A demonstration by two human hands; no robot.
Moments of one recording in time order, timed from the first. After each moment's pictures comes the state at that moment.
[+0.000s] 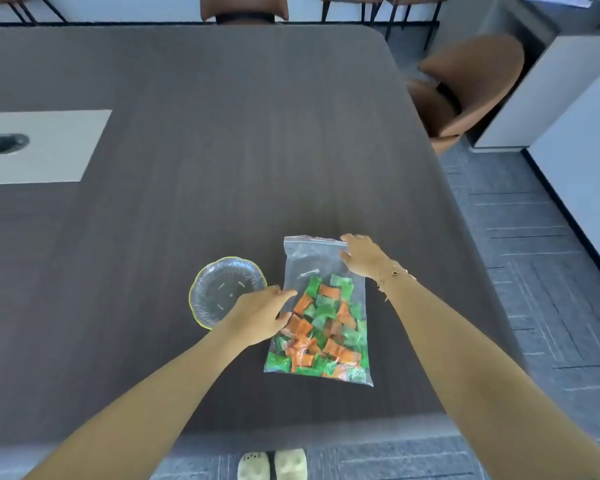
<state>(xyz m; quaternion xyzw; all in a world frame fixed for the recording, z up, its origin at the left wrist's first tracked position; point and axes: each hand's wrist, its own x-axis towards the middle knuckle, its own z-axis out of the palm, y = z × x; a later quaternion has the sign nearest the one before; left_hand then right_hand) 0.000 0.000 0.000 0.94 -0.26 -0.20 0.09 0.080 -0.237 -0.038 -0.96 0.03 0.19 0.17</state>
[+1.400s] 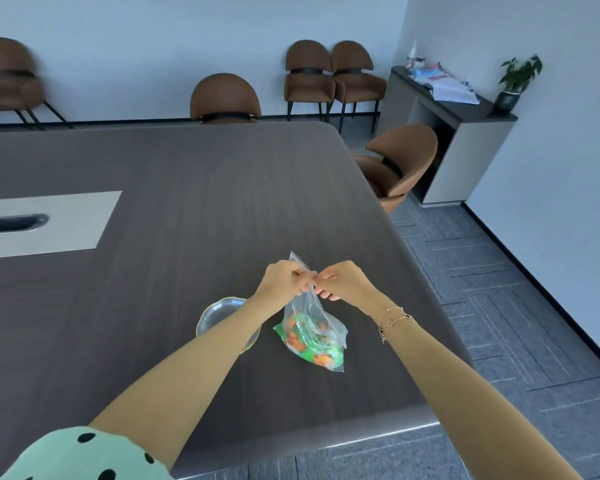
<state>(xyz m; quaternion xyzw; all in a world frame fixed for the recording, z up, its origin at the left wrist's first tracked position) 0.005 -0.047 0.119 0.88 -0.15 -0.13 0.42 -0.034 -0.191 0.137 -0.88 0.14 0.10 0.44</state>
